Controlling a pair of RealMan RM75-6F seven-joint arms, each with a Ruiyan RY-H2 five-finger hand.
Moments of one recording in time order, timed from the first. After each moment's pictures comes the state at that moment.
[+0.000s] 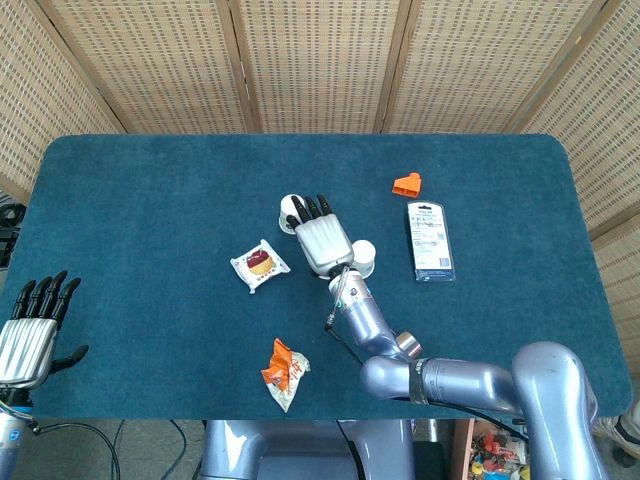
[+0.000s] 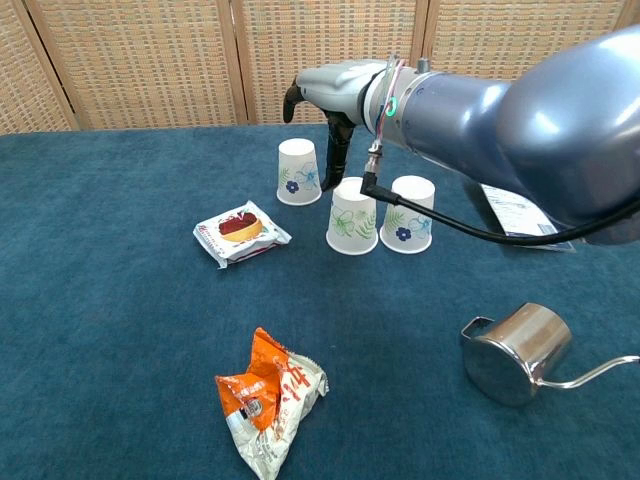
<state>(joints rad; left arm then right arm) -0.11 -1.19 -0.03 -1.63 1.46 1.45 0.24 1.19 -1.73 0.37 -1.38 -0.58 1.00 -0.84</state>
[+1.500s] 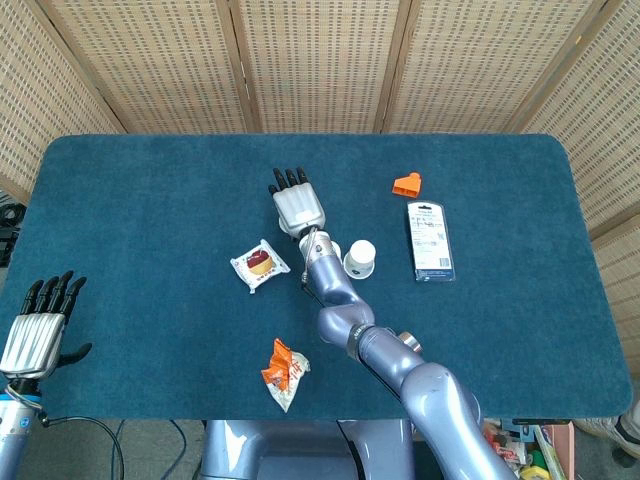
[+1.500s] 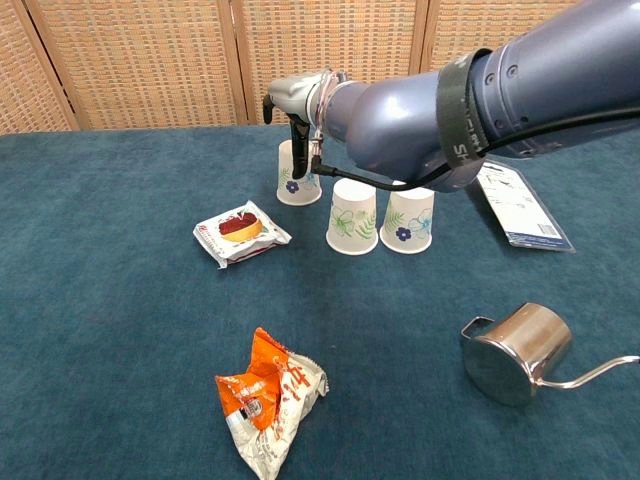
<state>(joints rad) -0.15 -1.23 -0.05 -1.58 1.38 1.36 0.26 1.49 -2.11 0.46 -0.38 -0.72 0.54 -0.52</state>
